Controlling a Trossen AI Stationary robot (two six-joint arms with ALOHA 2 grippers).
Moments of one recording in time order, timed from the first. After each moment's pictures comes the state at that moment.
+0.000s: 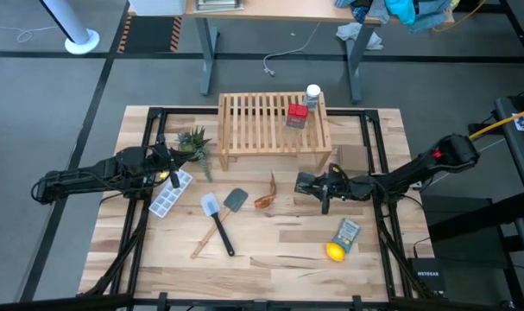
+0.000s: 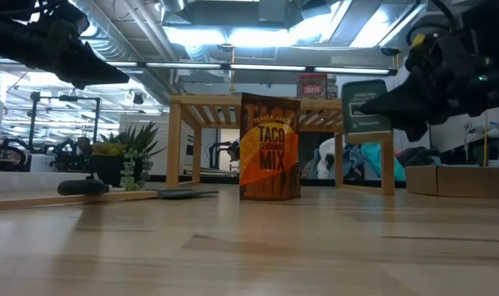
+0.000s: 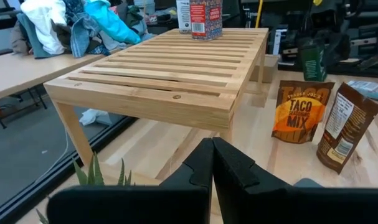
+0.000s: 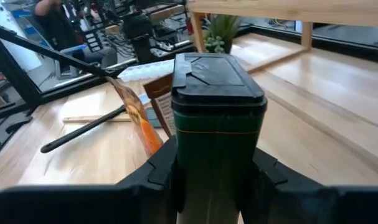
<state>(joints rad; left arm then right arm) 0.17 0.16 0.22 -0.24 -0.30 0.03 0.24 1.26 0.06 1.02 0.43 0.35</state>
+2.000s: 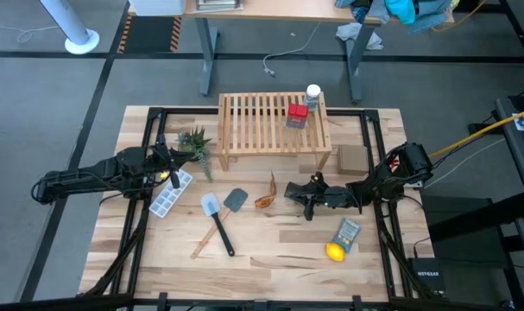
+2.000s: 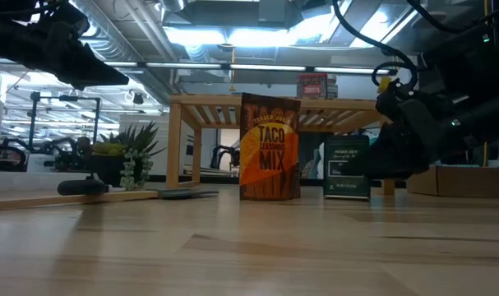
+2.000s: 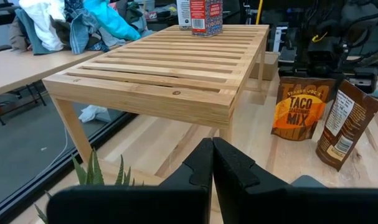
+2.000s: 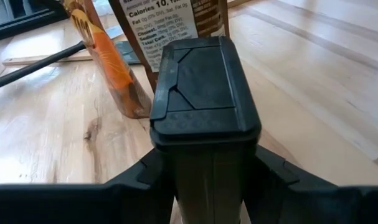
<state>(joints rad) 0.17 0.16 0.22 -0.25 -0.30 0.02 0.24 1.76 0.21 1.13 0.44 0.44</state>
